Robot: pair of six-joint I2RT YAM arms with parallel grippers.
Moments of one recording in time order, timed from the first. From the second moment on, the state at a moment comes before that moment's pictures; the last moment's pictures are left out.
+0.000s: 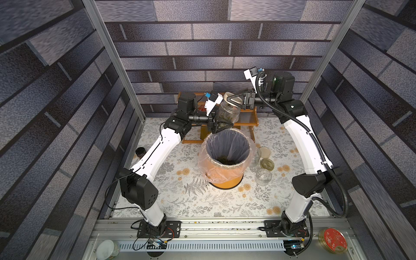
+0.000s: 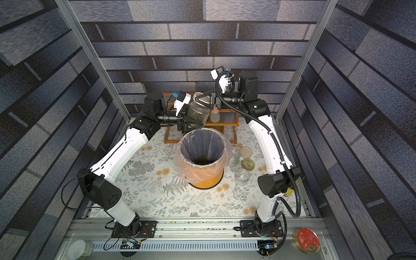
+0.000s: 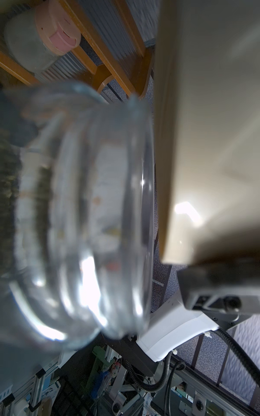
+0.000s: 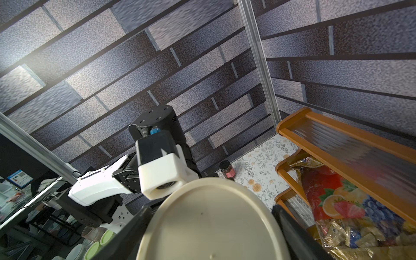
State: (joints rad) left arm -0.42 1.67 1.73 -0.22 1.12 -0.01; right arm 0.35 1.82 2.25 -0.59 -1.01 0.29
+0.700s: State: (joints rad) left arm -0.40 1.61 1.66 -0.23 1.07 0.03; right arm 0.32 1.59 2.01 -0.73 -0.75 0.22
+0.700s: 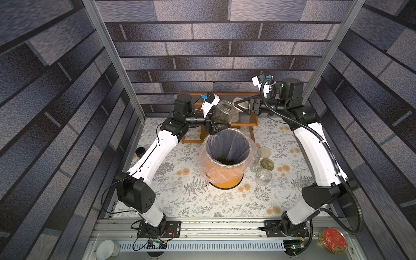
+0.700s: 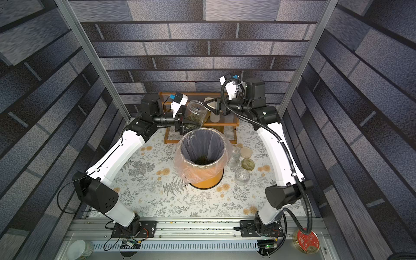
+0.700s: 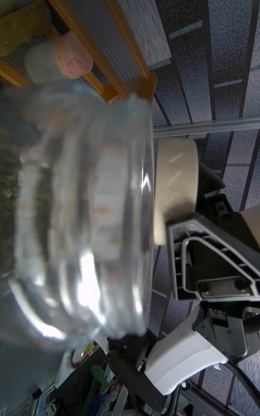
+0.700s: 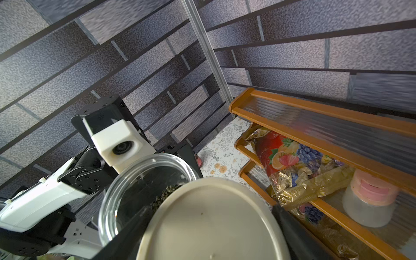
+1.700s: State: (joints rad) left arm -0.46 1.46 1.57 -0.29 1.00 0.07; right arm 0.32 0.81 0.98 -0.75 -0.49 0.28
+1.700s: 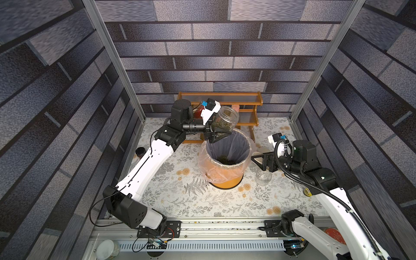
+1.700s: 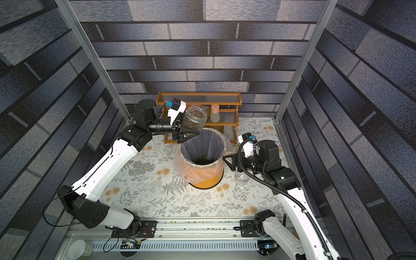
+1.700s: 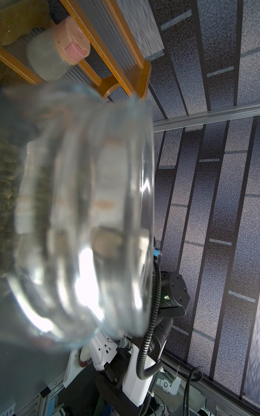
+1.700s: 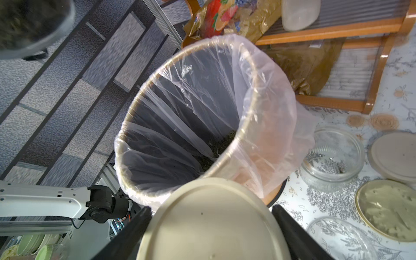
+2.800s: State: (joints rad) left arm -0.46 1.45 1.56 -0.32 0.96 0.10; right arm 0.43 0.85 0.60 -0.53 -0.27 0.42
